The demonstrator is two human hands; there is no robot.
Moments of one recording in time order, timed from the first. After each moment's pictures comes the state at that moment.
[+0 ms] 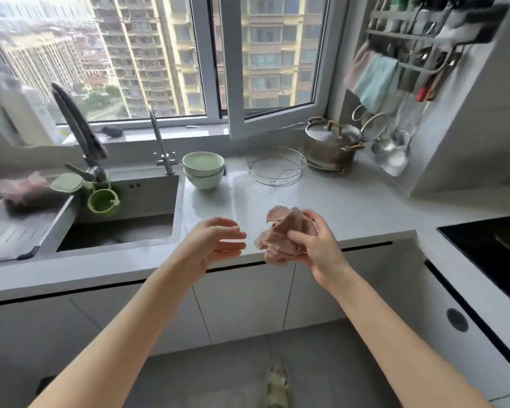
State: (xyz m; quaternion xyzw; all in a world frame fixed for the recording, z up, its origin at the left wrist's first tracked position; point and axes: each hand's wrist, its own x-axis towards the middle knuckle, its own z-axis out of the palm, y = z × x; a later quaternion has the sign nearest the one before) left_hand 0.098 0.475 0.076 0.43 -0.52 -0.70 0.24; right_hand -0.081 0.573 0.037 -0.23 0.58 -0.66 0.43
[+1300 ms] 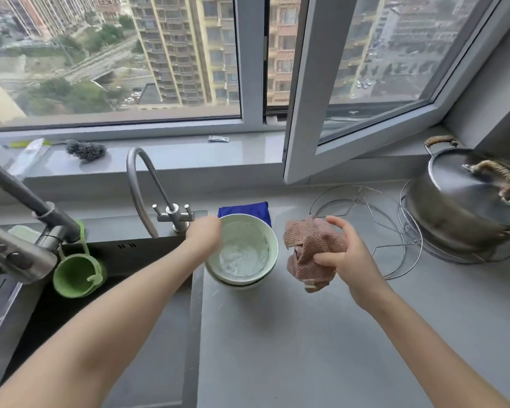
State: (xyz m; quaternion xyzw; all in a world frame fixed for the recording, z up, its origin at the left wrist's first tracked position) left_hand -0.027 -0.055 -0.036 0.56 -0.81 -0.09 -0.15; right_hand -0.213 0.137 0.006 -0.27 0.68 -0.52 0.44
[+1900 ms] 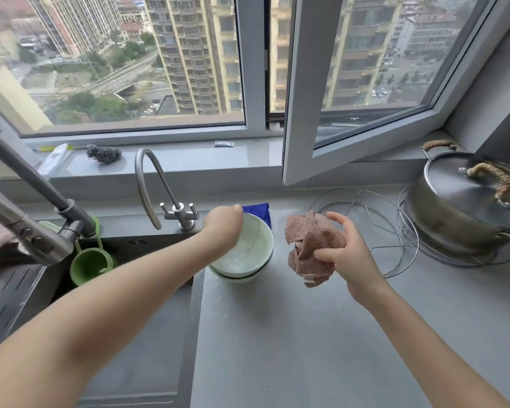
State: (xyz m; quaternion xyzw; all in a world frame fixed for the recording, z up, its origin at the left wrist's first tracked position) left_hand -0.058 -0.009 0.014 0.51 -0.84 0.03 -0.16; right_hand -0.222 0.154 0.017 -0.29 0.66 -0.54 0.44
